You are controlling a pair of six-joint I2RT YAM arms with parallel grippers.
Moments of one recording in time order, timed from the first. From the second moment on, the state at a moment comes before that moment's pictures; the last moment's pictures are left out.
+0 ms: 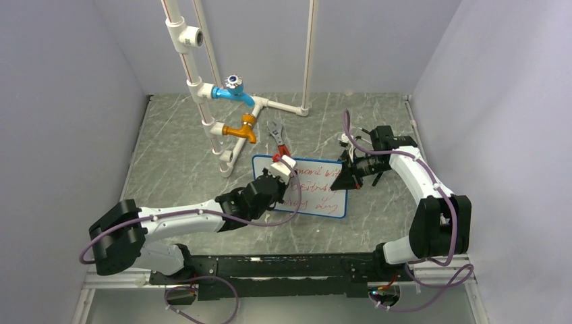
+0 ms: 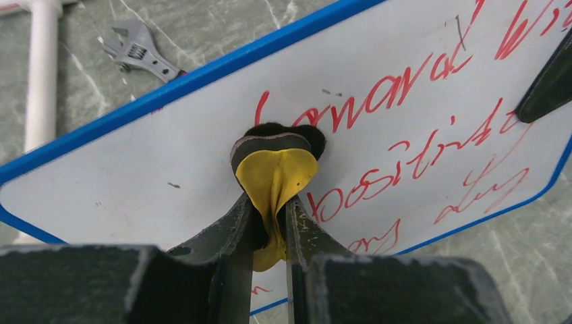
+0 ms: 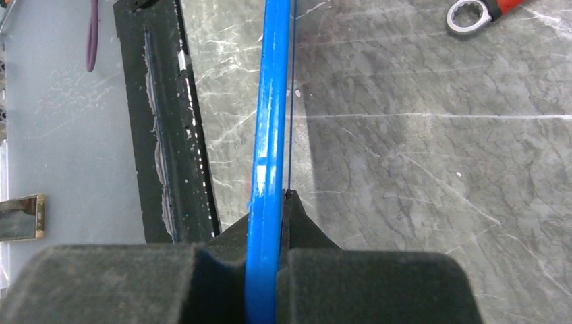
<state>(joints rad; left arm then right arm) -1.09 1.31 0.70 0.28 -0.49 -0.17 0.09 1.43 1.06 -1.10 -1.06 -0.92</state>
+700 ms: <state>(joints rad) -1.05 1.30 0.84 0.12 -0.54 -0.09 0.09 1.43 1.06 -1.08 -1.06 -0.92</state>
